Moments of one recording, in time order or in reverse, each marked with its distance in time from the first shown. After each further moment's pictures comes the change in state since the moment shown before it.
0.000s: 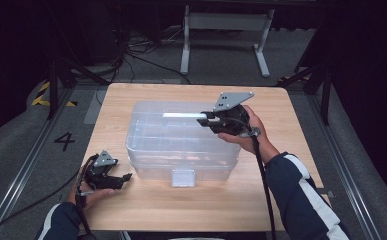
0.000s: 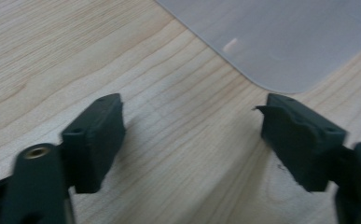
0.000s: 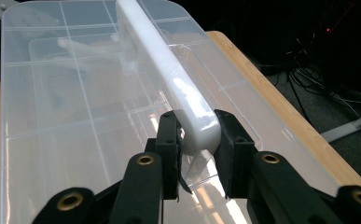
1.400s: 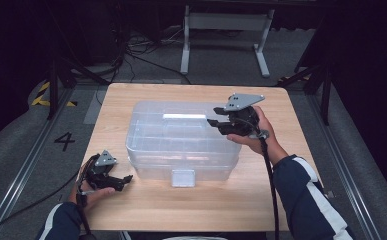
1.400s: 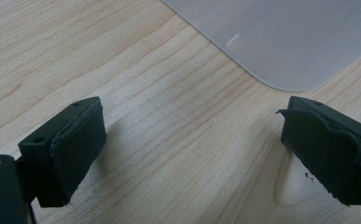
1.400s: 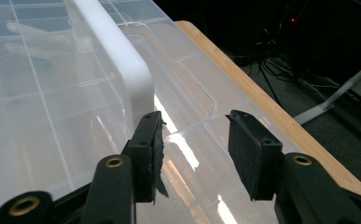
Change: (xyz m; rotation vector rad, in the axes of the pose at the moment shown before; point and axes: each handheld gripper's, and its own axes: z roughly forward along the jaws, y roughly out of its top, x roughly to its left) left arm 0.004 -0.001 0.006 0.010 0.017 -0.004; right arm -0.010 -0.021 -0.012 0.008 -0.108 0.052
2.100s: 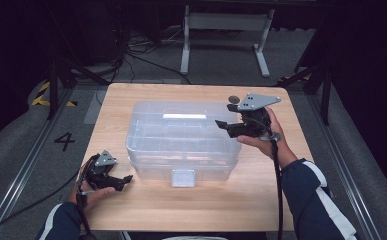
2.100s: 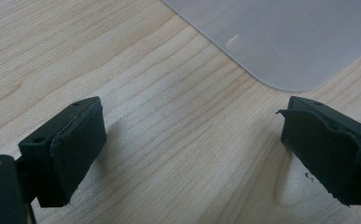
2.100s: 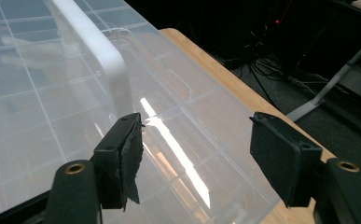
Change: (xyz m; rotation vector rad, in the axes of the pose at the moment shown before) left arm 0.000 0.000 0.000 0.000 0.001 0.001; right arm -0.007 -0.012 -0.021 -0.038 -0.039 0.063
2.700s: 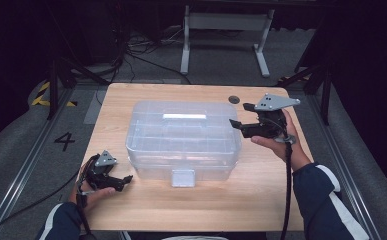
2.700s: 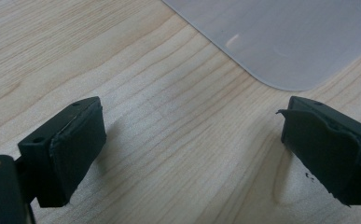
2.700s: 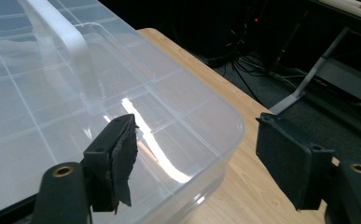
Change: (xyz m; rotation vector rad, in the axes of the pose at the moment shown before) left arm -0.002 0.000 0.000 0.008 -0.007 -0.014; right arm -0.017 -0.017 -0.029 -0.014 -0.066 0.045
